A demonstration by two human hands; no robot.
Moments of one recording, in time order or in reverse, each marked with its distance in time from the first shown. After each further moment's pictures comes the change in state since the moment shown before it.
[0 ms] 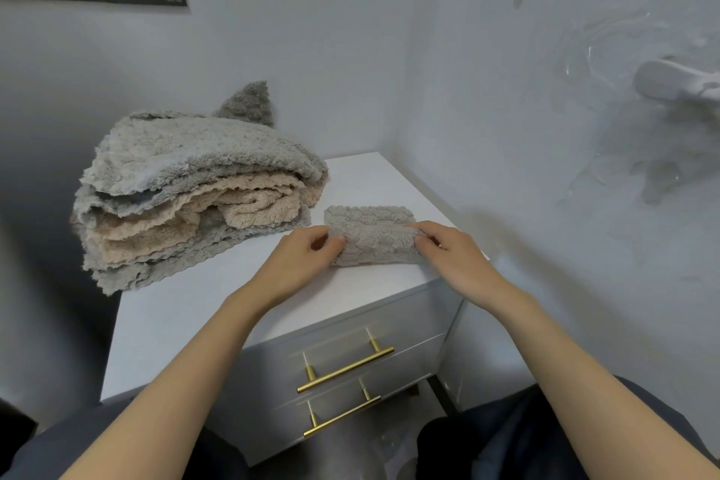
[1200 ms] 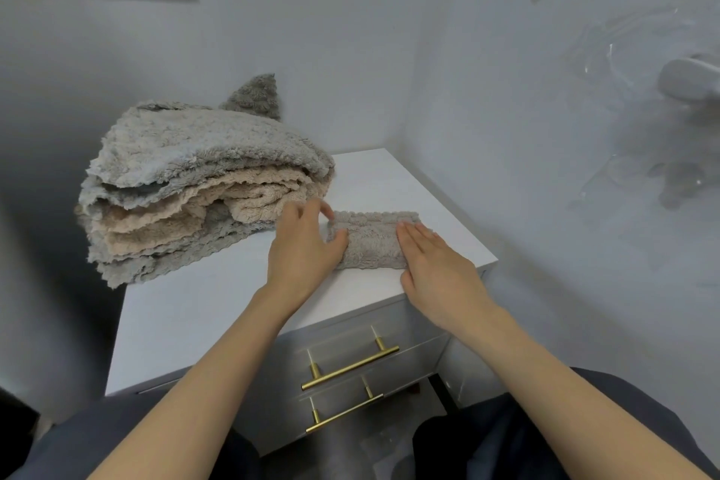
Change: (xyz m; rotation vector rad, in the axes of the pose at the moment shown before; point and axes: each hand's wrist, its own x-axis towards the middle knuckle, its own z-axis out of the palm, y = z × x) left_hand 0.010 -0.004 0.014 0.205 0.370 -0.049; right_hand -0.016 -0.012 0.031 -0.751 -0.069 -0.154
